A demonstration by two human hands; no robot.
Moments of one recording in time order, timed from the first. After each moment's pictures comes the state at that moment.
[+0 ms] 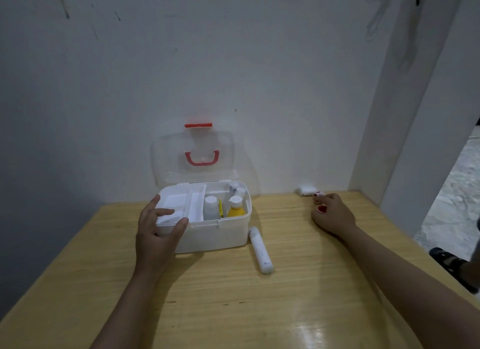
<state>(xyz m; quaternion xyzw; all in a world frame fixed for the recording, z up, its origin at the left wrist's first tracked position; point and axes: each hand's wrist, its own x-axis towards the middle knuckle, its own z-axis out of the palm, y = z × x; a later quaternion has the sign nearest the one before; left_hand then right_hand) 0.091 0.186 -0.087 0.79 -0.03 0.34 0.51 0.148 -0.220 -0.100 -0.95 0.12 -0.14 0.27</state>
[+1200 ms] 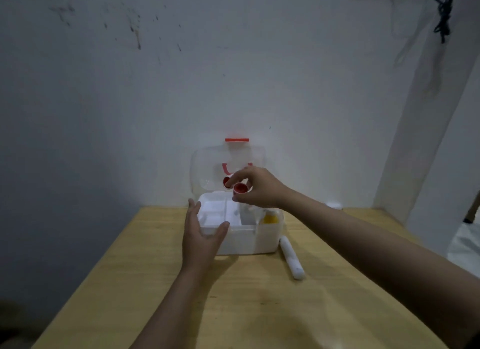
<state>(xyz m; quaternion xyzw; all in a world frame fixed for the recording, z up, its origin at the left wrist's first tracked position) 0.072 0.177 -0.074 0.78 -0.01 0.26 0.56 0.119 0.021 0.051 -0.91 -0.29 -0.12 0.27</state>
